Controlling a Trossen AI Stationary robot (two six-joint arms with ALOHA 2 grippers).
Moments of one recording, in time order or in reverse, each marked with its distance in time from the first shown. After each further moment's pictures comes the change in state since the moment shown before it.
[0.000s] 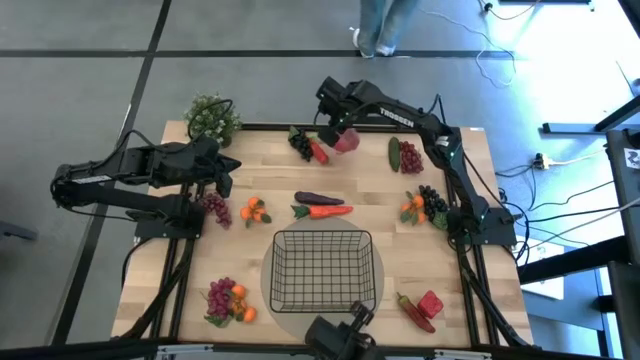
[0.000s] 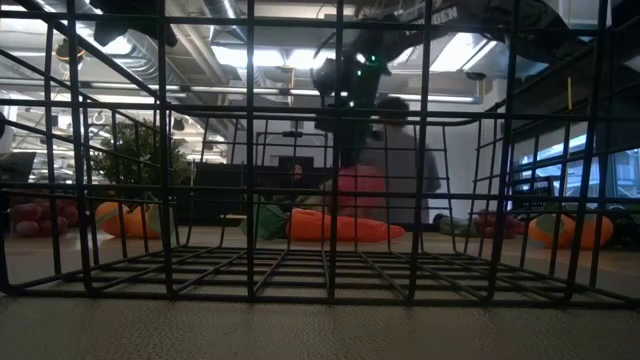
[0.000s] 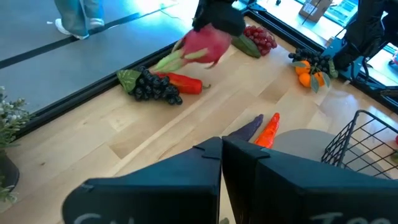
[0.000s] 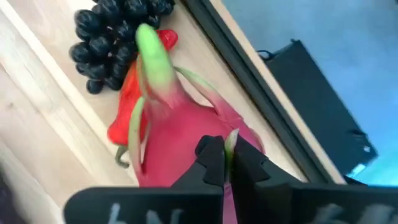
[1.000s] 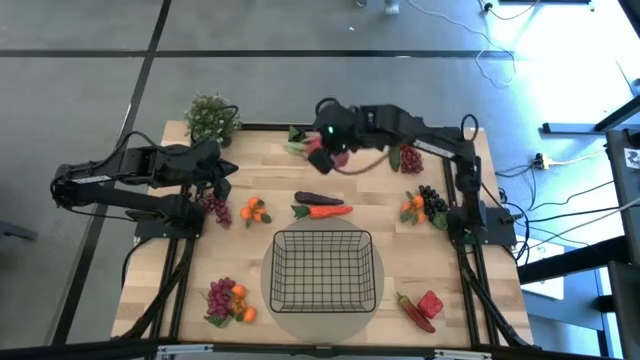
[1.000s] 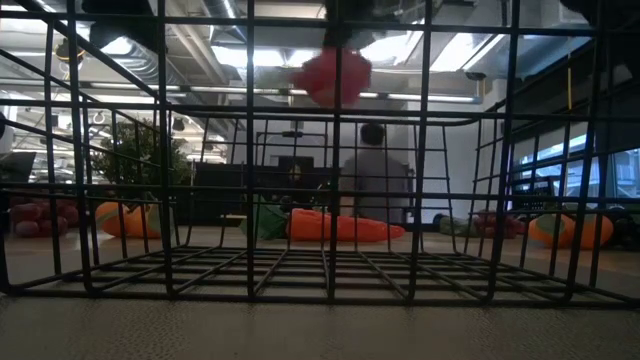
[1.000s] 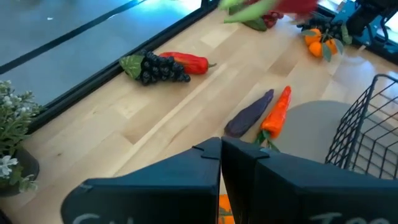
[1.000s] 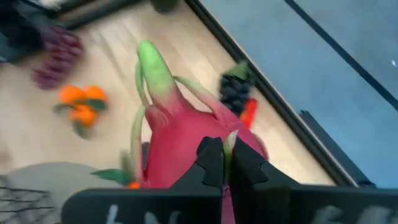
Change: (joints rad) left arm -0.001 0.000 0.000 -0.085 0.027 0.065; right arm 0.407 -0.261 0.129 -0.095 0.220 0.288
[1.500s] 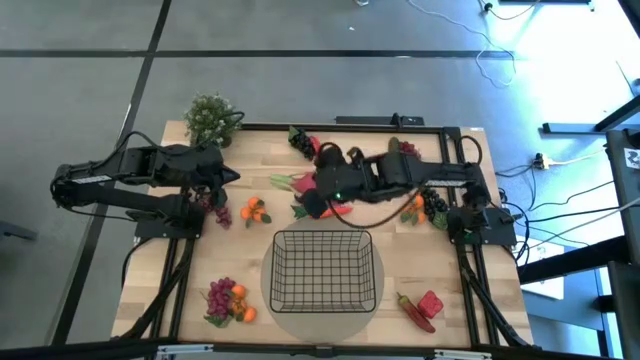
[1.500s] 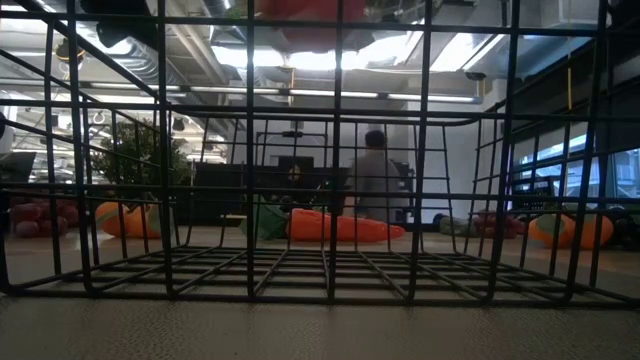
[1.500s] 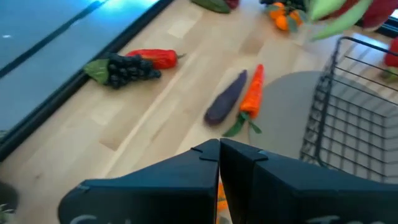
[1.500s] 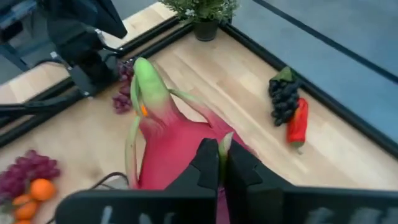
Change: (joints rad) left arm -0.001 0.000 0.000 0.001 0.136 0.143; right arm 0.310 -0.020 0.000 0.026 0.215 0.375
